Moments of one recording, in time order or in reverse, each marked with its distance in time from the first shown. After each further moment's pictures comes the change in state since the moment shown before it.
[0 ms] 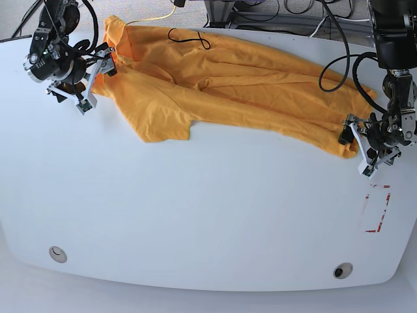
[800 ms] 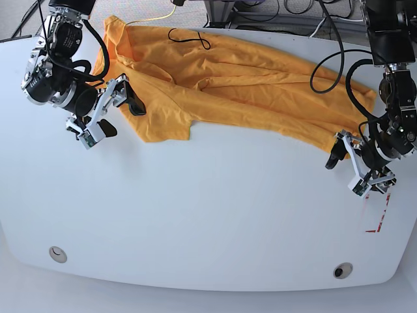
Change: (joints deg) left arm 2.3 3.4 -3.6 20.7 -0.8 -4.7 -0.1; right arm 9.3 -2.4 -0.1 0.4 21.8 0.0 2.7
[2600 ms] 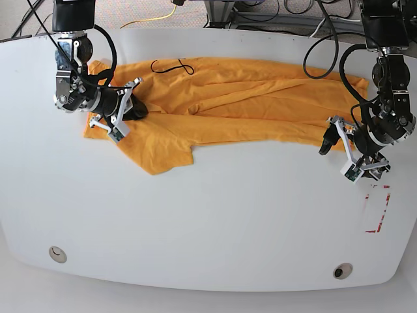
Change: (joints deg) left arm 5.0 1.4 -0.3 3.7 0.8 0.7 0.2; right arm 5.2 6.0 -19.6 -30.5 -26.3 1.9 29.6
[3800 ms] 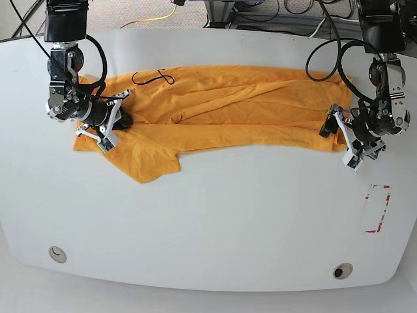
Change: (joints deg) left arm -2.5 1.3 0.0 -16.7 -2.1 0.2 1.2; right arm 3.0 2.6 -0.4 -1.5 -3.3 -1.4 1.0
